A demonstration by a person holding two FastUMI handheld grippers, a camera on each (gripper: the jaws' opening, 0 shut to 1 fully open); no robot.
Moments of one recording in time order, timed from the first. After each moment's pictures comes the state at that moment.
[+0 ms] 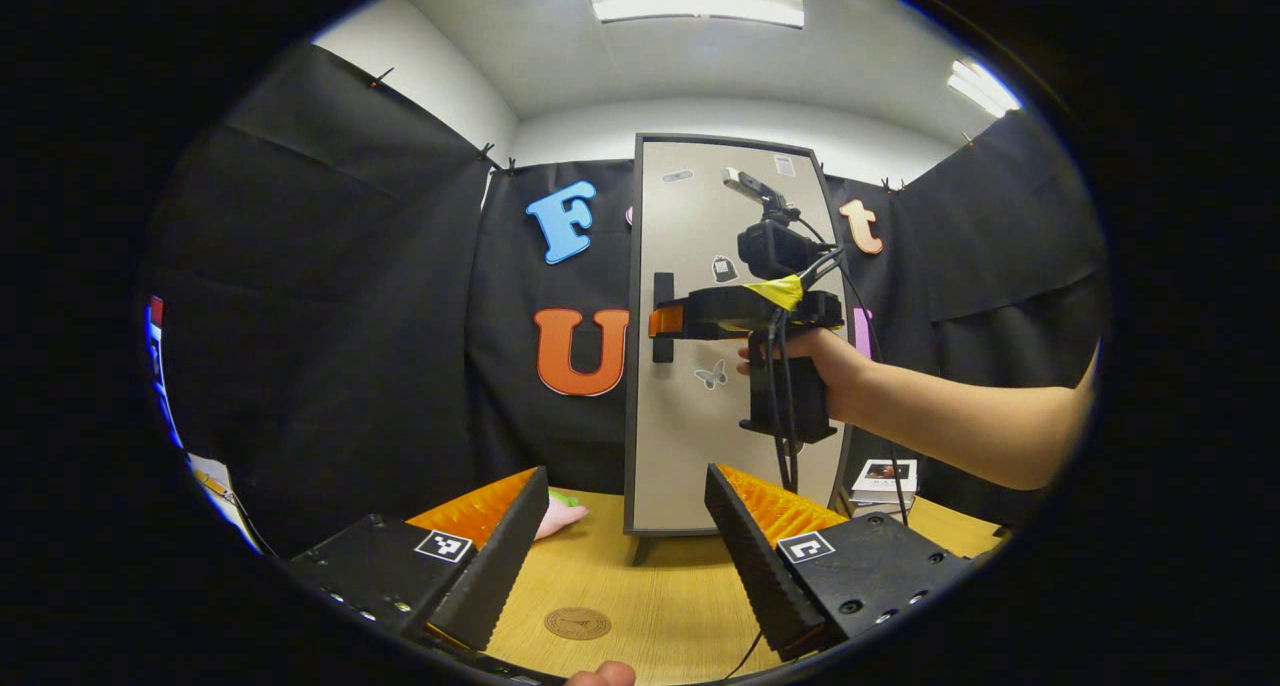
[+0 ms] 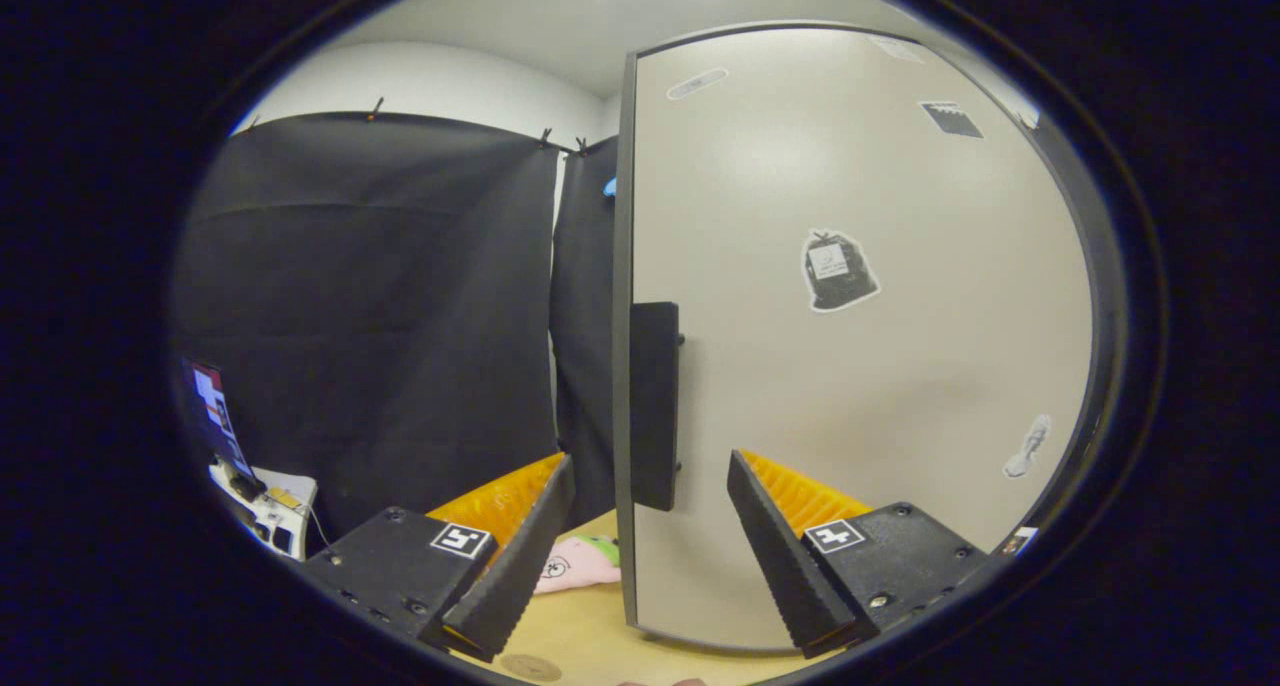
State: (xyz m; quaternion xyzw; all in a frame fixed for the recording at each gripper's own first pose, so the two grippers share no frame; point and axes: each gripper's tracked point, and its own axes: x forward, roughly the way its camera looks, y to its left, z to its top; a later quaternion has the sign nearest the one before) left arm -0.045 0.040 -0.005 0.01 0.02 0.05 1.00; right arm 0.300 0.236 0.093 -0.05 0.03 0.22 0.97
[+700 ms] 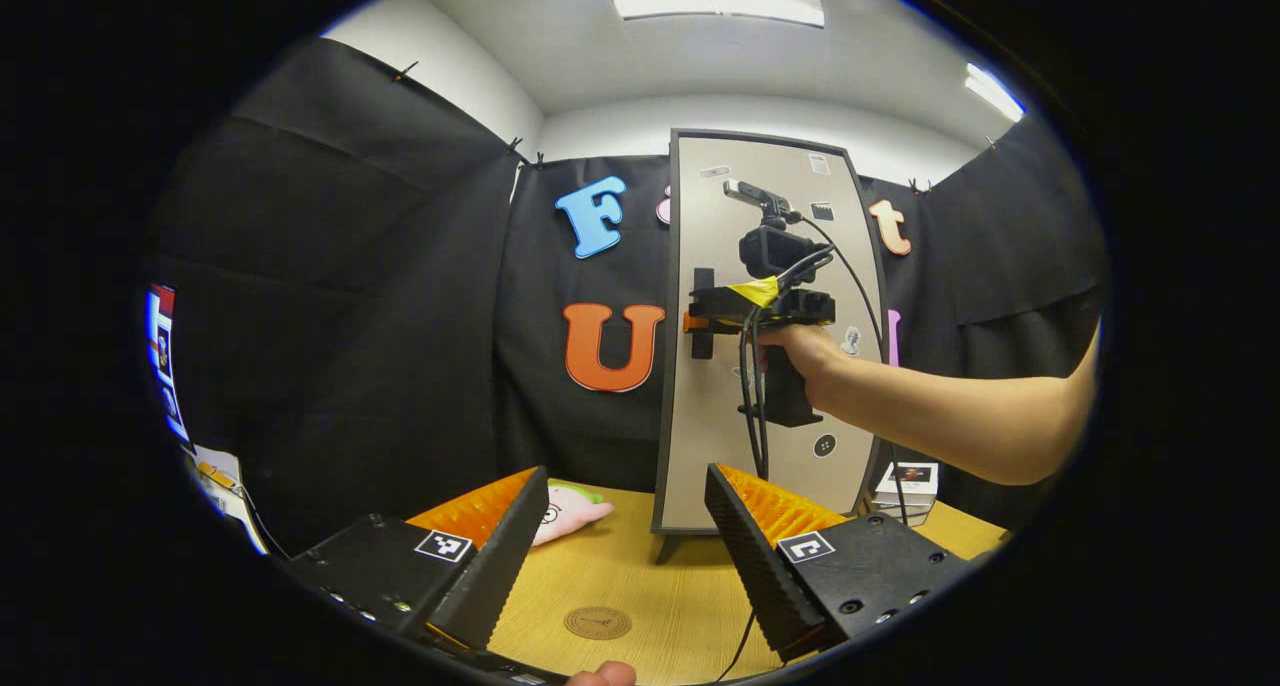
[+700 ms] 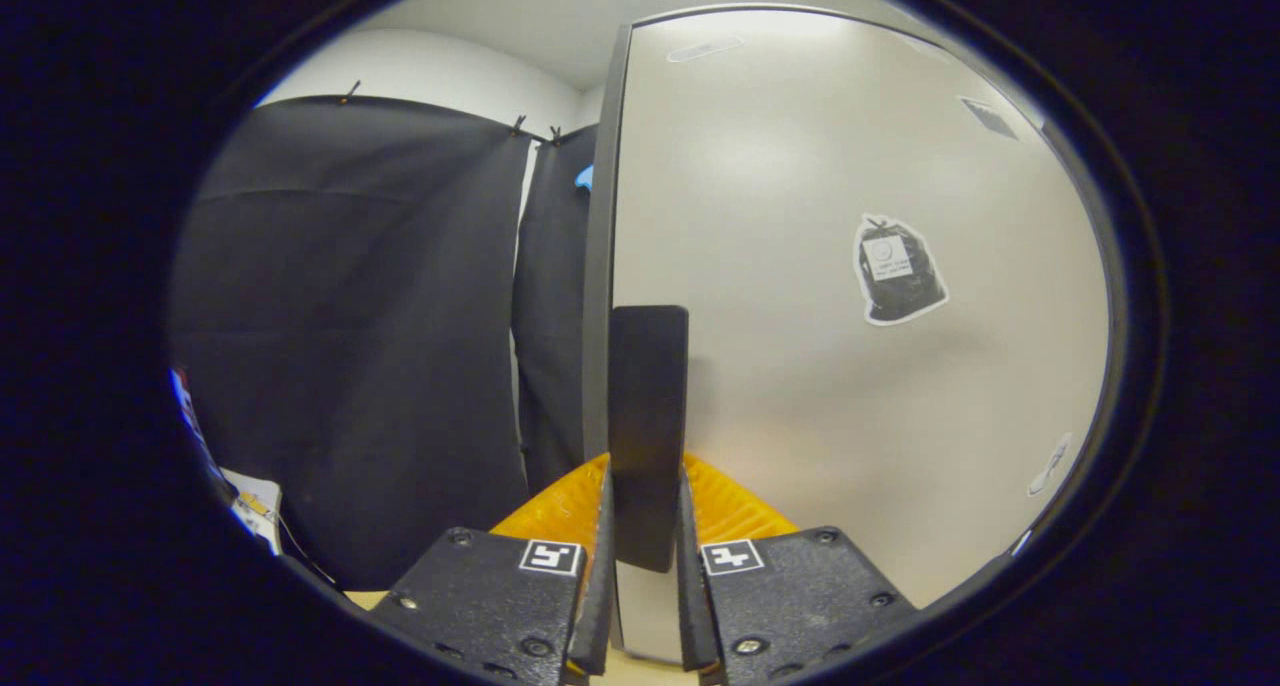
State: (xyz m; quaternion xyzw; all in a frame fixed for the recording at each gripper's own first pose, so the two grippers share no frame) left arm -0.046 0.071 -0.008 0.00 0.02 0.09 1.00; right arm 0.346 0.246 0.095 -0.05 0.03 0.18 0.98
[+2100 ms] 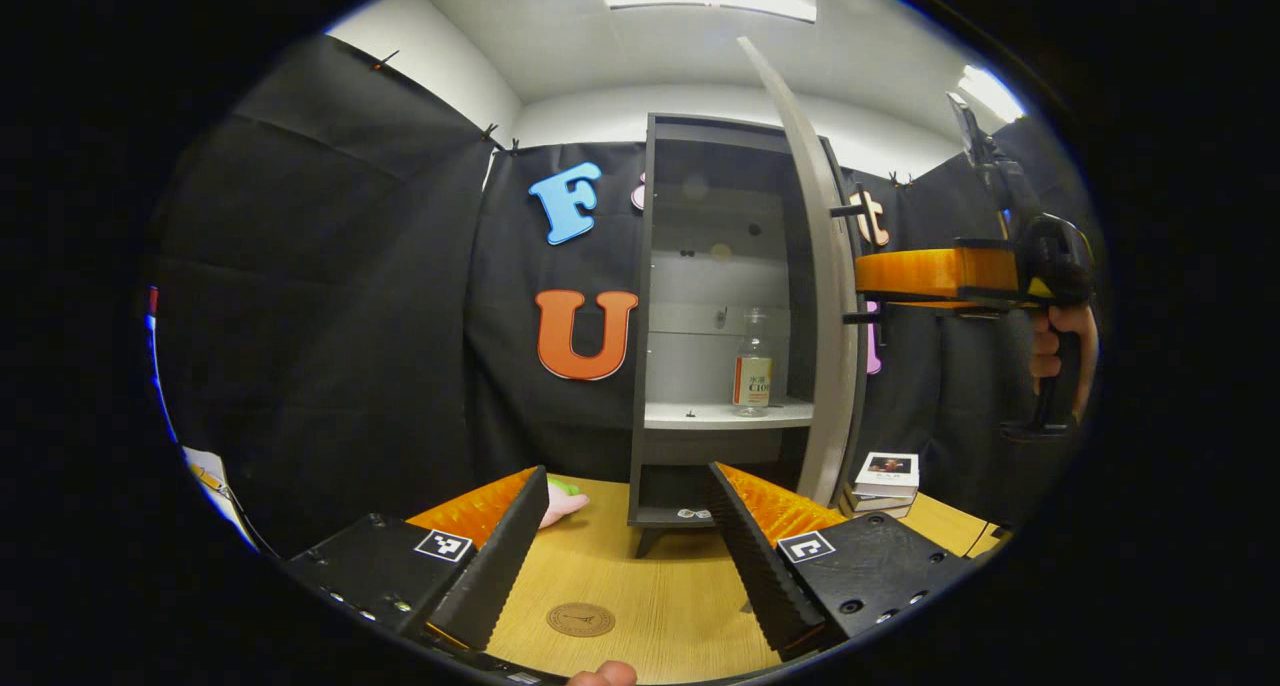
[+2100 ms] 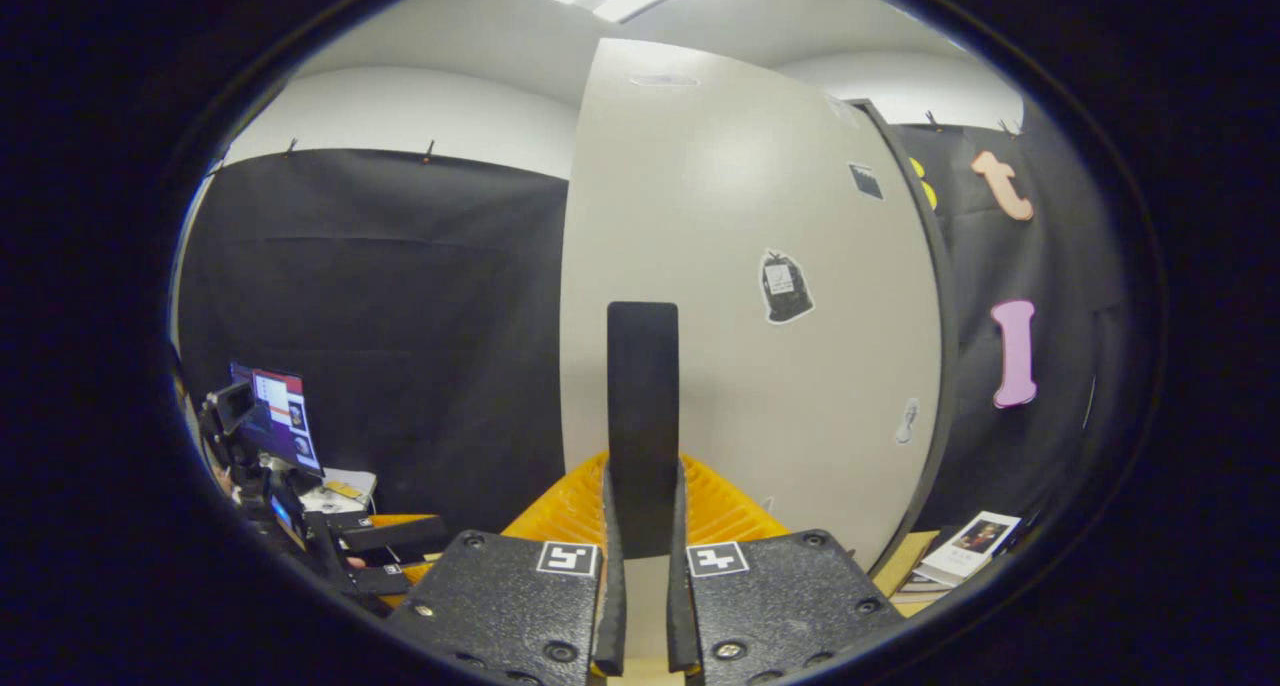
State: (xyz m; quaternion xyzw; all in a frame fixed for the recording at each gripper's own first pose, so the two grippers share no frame) left arm -0.031 0.046 -0.017 0.00 0.04 0.04 1.00; right arm 0.235 0.194 0.103 -0.04 0.00 0.26 0.96
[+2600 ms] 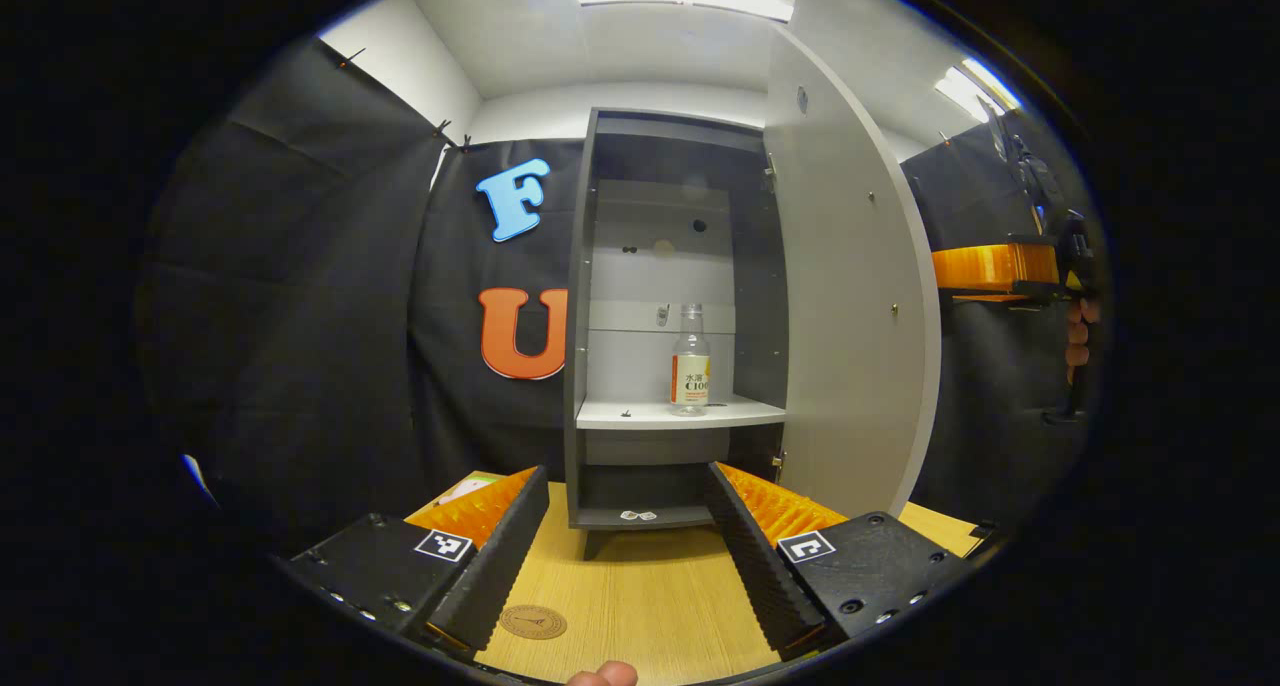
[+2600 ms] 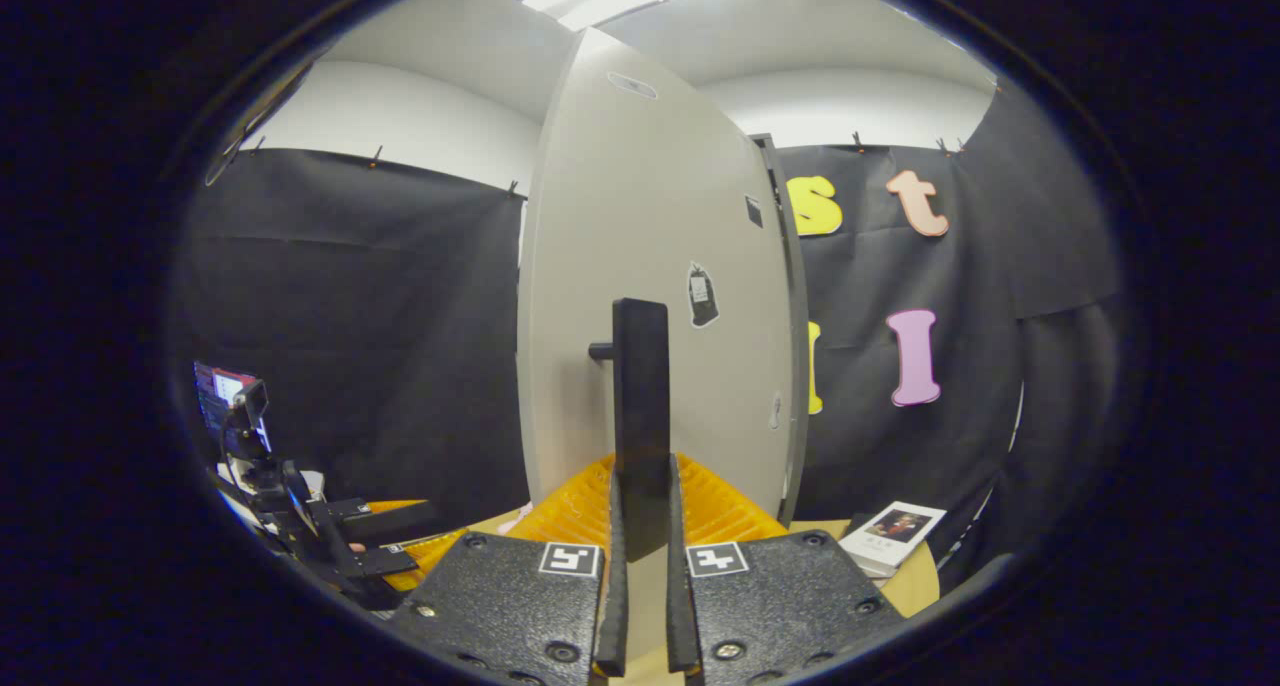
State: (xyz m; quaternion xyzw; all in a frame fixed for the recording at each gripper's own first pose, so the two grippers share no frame) left arm -0.017 -0.017 -0.015 0.00 0.04 -0.03 1.00; right arm 0.224 0.159 0.105 -0.03 -0.02 0.14 0.99
